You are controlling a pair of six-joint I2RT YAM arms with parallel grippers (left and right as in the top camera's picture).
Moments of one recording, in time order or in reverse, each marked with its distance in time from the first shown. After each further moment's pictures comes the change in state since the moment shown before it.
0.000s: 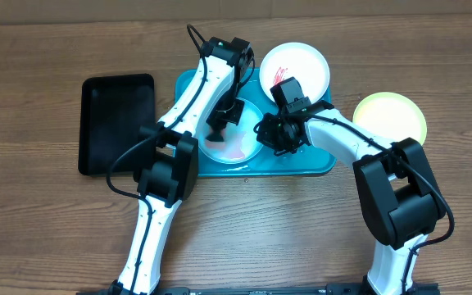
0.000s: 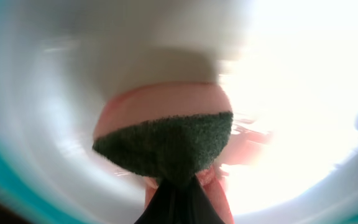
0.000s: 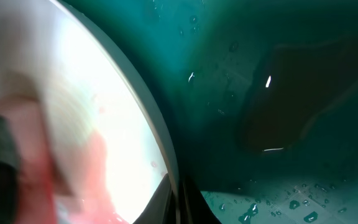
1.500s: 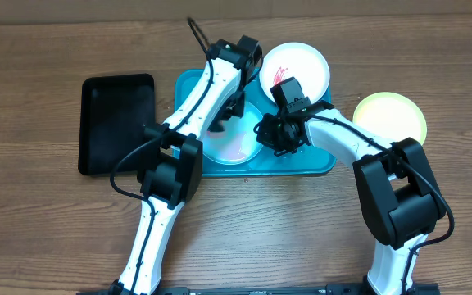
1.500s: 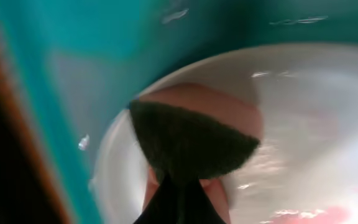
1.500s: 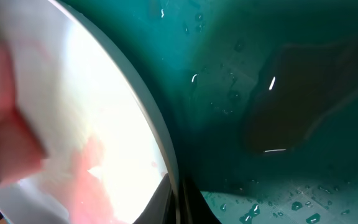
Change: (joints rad) left arm -0.024 0.000 0.000 0.066 -0.309 -0.354; right arm 0.000 0.000 0.000 0.000 -0.008 -0.018
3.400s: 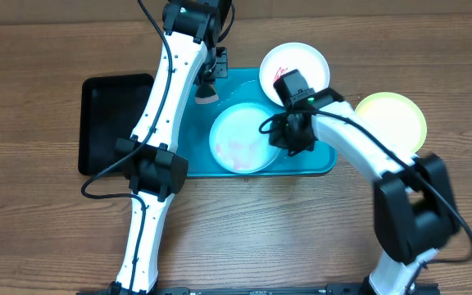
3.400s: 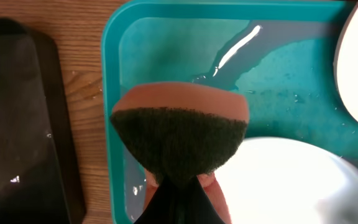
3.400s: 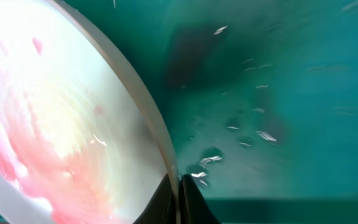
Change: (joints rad) left arm 0.109 0.025 0.512 -0.220 0.178 0.051; right arm 0.004 -0.129 0.105 -0.374 0.213 -0.135
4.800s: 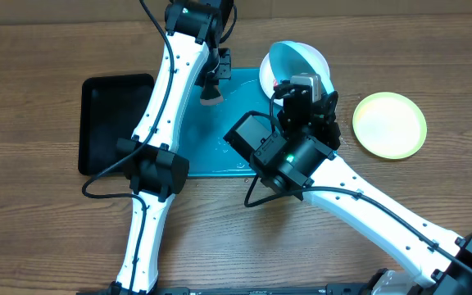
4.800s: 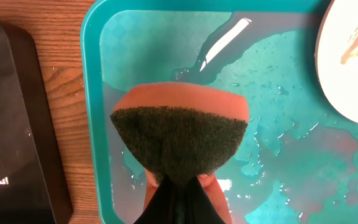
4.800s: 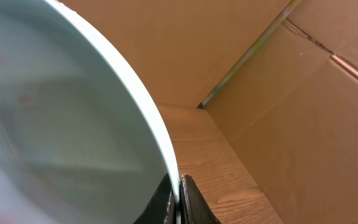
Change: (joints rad) left arm -0.003 0.000 -0.002 0.001 0.044 0.000; right arm 0.413 -0.299 0.022 -0.210 1.489 0.058
